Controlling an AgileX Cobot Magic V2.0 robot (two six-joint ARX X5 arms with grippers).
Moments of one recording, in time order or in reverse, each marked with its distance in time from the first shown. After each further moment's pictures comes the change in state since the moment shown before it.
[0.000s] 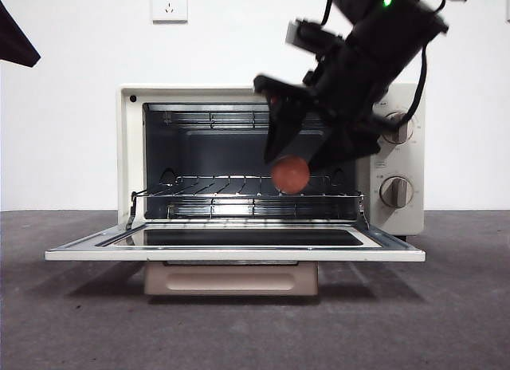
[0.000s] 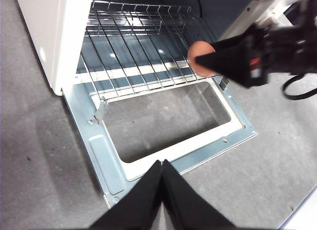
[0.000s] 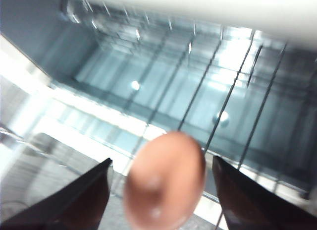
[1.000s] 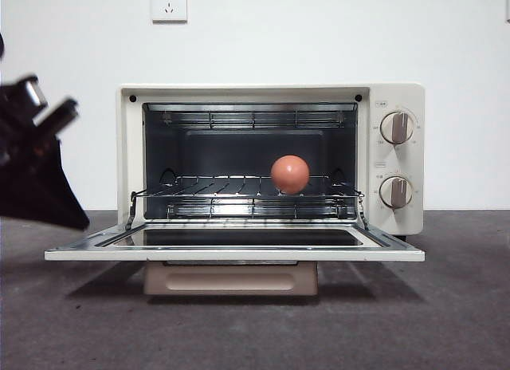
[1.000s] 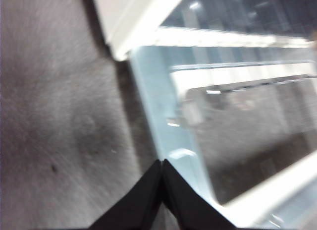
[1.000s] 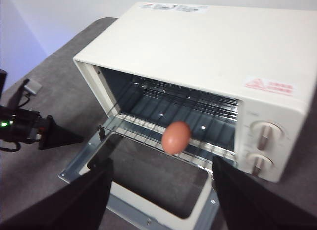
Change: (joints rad) left arm 0.015 0.632 -0.092 0.515 -0.036 -0.087; right arm 0.050 -0.795 0.000 -0.556 0.055 -0.014
